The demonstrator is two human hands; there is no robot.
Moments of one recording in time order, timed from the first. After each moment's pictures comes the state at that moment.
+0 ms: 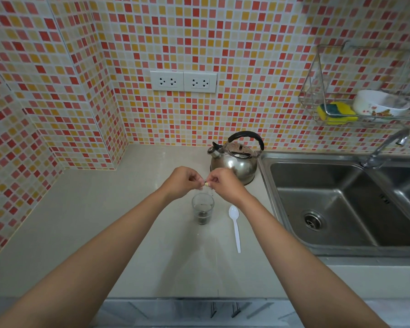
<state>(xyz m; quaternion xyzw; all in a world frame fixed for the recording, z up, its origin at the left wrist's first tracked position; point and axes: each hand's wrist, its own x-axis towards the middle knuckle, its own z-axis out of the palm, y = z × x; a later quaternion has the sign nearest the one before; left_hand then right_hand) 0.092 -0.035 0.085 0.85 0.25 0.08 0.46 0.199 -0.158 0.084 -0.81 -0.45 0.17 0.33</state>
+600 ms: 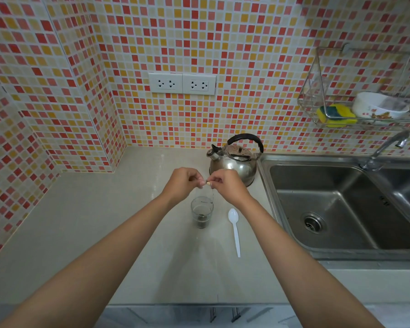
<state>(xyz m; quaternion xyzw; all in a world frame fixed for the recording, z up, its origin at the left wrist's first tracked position) 0.101 -0.038 0.081 0.85 0.26 0.14 0.44 0.209 -0.157 0.081 -0.81 -0.42 0.16 0.37</state>
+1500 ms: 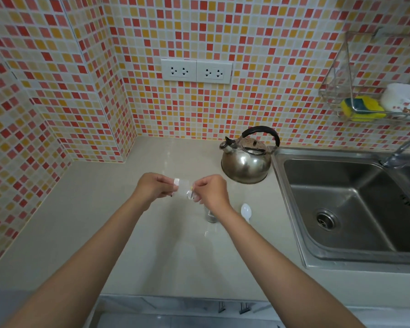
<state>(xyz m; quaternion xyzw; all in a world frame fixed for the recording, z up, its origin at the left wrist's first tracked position) 0.028 0.022 0.062 0.68 0.42 0.13 0.59 0.137 -0.105 0.061 -0.80 -0.22 0.27 0.49</state>
